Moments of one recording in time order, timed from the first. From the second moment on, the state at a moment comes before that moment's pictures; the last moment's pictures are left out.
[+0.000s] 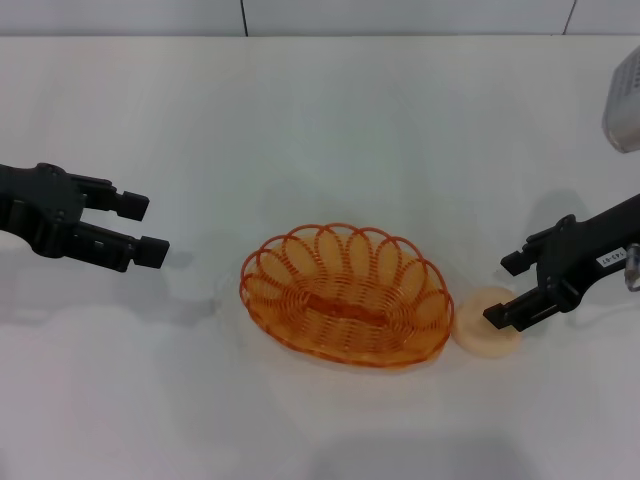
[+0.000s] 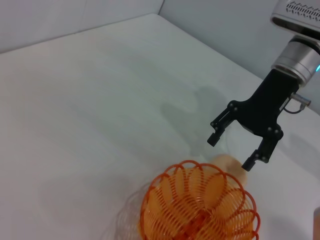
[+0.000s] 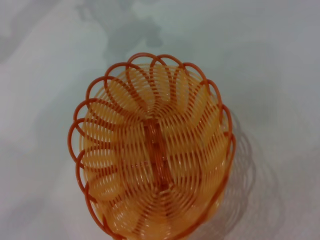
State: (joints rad) left arm -0.55 -1.89 0.79 1.02 2.12 1.93 -1.95; right arm 0.57 2.02 -1.26 -1.16 -2.29 -1.58 2.07
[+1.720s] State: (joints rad) left arm -0.54 -1.90 0.78 1.02 2.11 1.93 -1.93; right arm 0.57 2.02 -1.28 -1.12 -2.29 -1.55 2.06
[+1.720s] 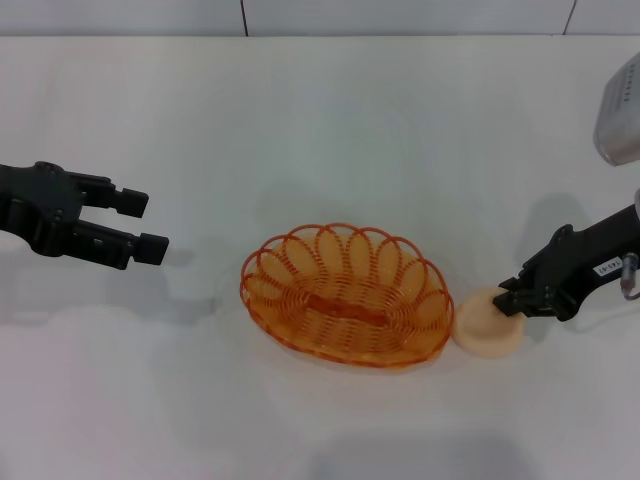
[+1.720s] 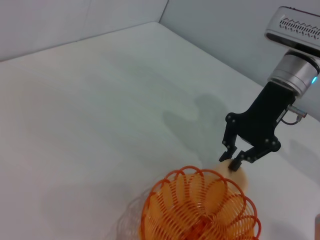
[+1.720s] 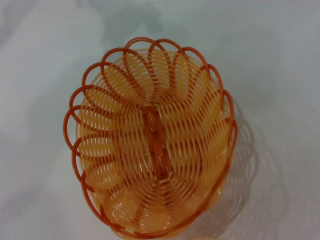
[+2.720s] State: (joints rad) left arm -0.52 -1.89 0.76 1.02 2.10 1.93 -1.92; right arm 0.58 2.01 -1.23 -1.29 -2.26 -1.63 2.08
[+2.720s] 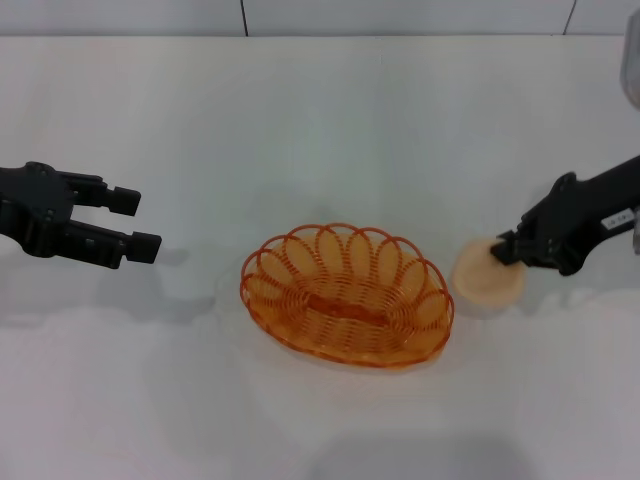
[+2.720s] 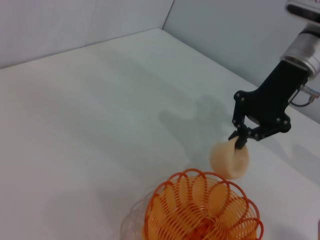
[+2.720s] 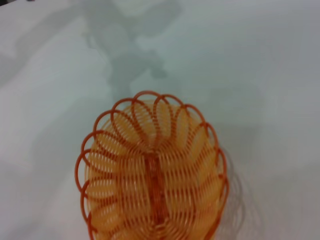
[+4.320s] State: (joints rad) left arm -0.53 -1.90 0.76 1.02 2.08 1.93 -1.93; right arm 0.72 2.02 -1.47 -1.28 -2.14 -1.55 2.14
